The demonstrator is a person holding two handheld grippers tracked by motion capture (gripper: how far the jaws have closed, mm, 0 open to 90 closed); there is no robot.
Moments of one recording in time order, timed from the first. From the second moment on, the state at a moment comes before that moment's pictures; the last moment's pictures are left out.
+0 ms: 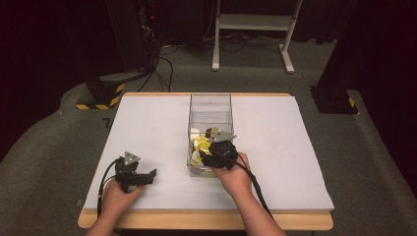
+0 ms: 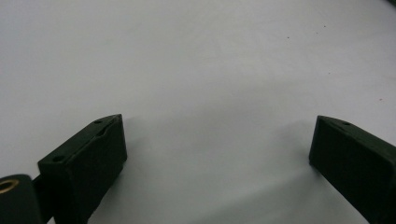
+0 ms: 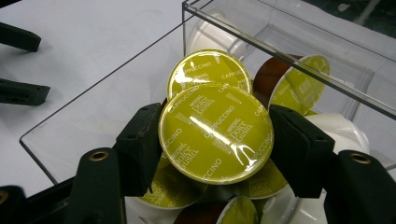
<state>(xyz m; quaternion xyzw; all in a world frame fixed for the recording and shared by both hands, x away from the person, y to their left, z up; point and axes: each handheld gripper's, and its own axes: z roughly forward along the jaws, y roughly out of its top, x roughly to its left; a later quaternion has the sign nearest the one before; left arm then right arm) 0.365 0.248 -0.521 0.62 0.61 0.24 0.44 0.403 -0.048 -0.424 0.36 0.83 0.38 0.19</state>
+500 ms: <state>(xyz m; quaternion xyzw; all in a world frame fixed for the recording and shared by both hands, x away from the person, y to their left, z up) 0.364 0.248 -0.520 0.62 0.61 0.24 0.44 0.396 -0.050 -0.423 0.35 0.82 0.40 0.19</state>
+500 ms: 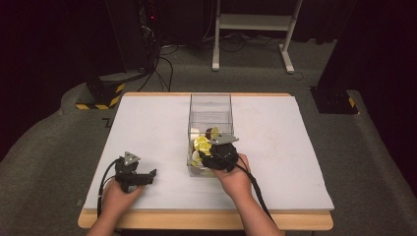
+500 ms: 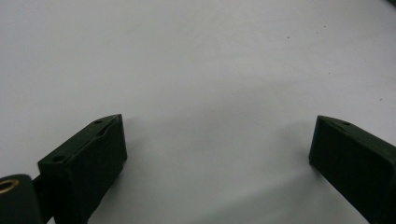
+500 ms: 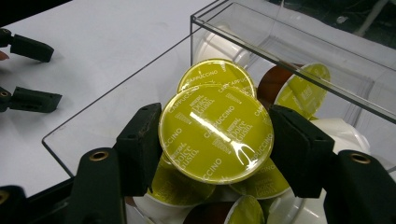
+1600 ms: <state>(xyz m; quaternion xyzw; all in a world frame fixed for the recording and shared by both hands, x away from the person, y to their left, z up) 0.364 0.248 -0.521 0.62 0.61 0.24 0.44 0.378 -0.063 -0.410 0.33 0.80 0.46 0.20</state>
